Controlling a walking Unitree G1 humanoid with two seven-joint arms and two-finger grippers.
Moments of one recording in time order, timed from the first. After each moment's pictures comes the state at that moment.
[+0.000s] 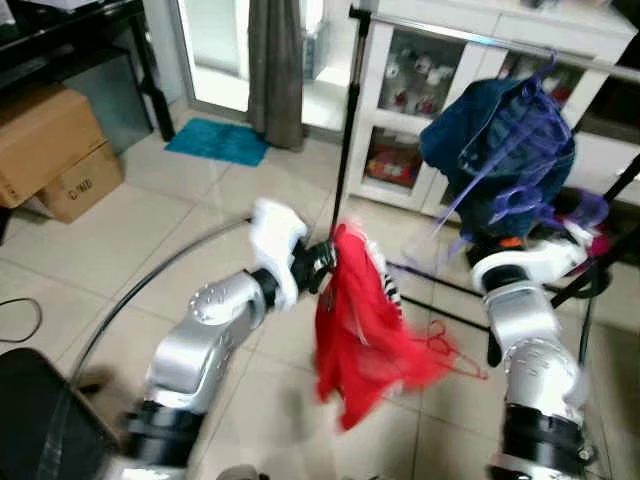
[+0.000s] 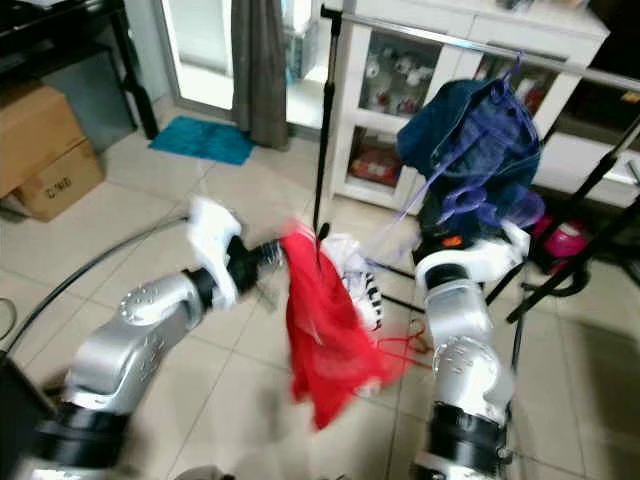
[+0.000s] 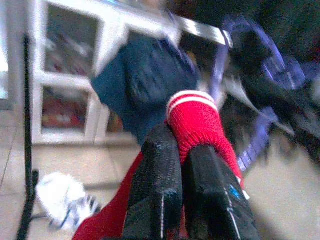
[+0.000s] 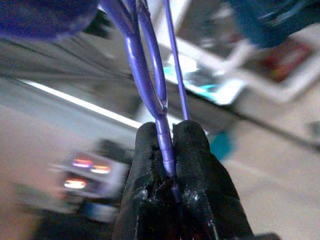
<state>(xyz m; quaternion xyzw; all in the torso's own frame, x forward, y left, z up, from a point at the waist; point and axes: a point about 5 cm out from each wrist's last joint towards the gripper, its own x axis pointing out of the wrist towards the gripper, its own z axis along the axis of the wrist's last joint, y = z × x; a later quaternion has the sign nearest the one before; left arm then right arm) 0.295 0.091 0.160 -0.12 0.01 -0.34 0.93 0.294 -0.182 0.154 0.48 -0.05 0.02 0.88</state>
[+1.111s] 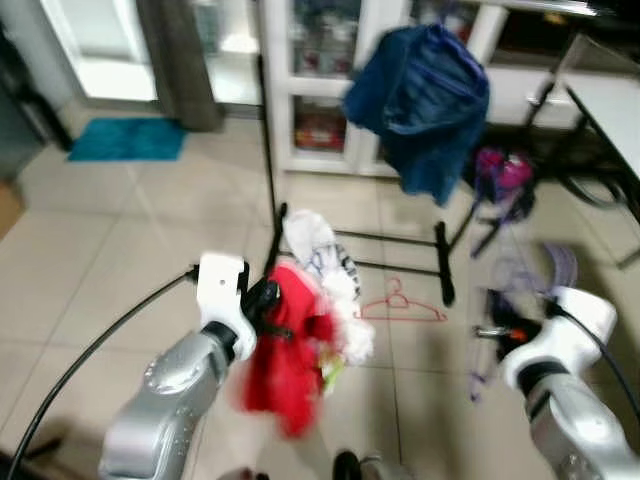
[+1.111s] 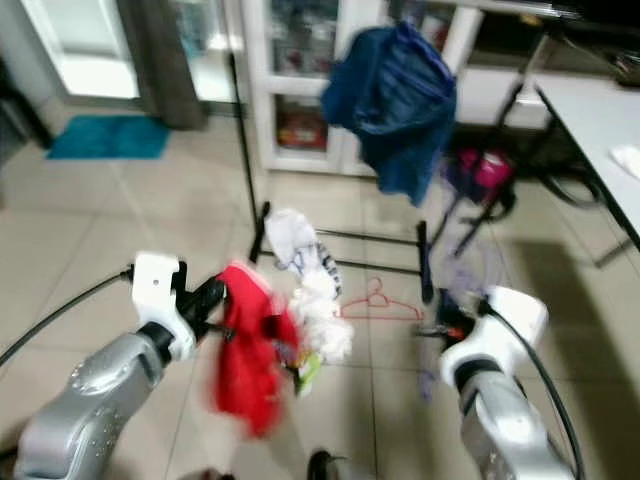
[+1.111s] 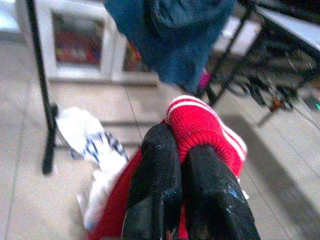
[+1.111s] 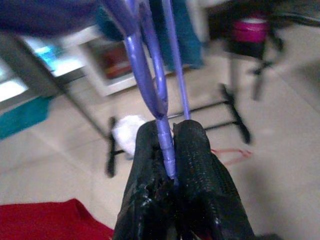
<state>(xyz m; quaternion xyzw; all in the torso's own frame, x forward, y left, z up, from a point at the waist) 0.246 0.130 0.118 -0.08 0.09 -0.19 0.97 0.201 -0.203 0.105 0.06 0.14 -0.07 0.99</state>
